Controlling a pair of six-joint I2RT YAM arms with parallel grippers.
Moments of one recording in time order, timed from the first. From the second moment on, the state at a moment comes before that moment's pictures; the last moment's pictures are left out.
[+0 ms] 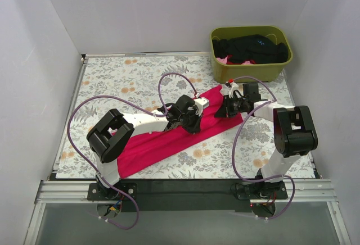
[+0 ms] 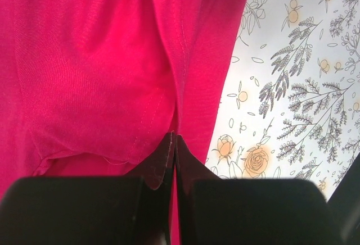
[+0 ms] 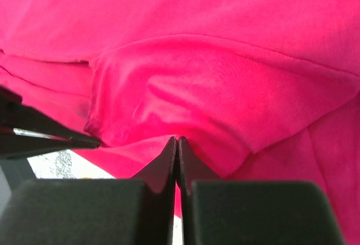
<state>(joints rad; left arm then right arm) -0.85 1.84 1.09 -0.03 0.27 -0.19 0.15 1.73 0.86 -0.04 -0.80 0.04</state>
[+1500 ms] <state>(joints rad) -0.85 1.81 1.09 -0.14 0.28 -0.16 0.15 1.50 0.66 -0.07 -0.74 0.15</state>
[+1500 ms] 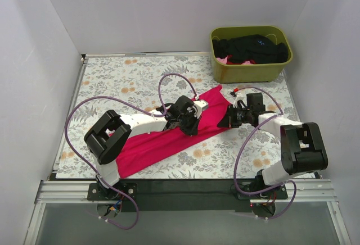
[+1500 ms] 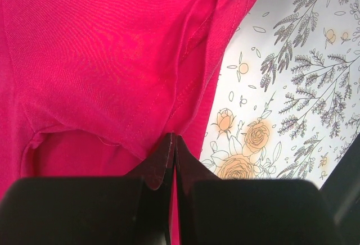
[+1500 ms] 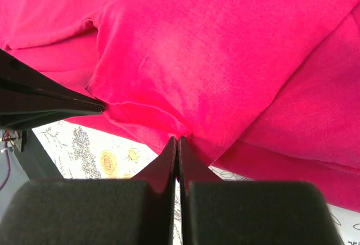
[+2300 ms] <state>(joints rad) -0.73 1.87 1.21 -0.16 0.35 -0.19 0.15 1.63 0.83 -0.07 -0.68 0.15</state>
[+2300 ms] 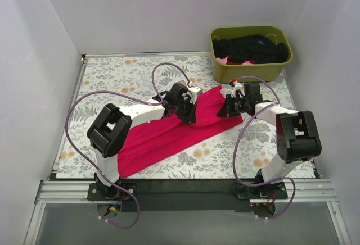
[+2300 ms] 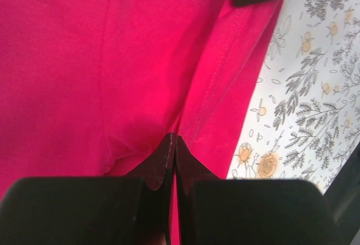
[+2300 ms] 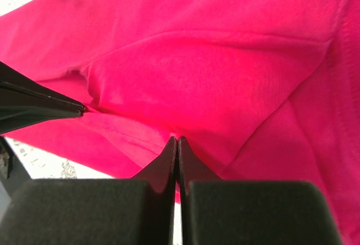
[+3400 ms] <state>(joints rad) -0.69 1.60 1.13 -0.20 0.01 -0.38 0.30 1.40 0.79 -0.06 -0.25 0.27</state>
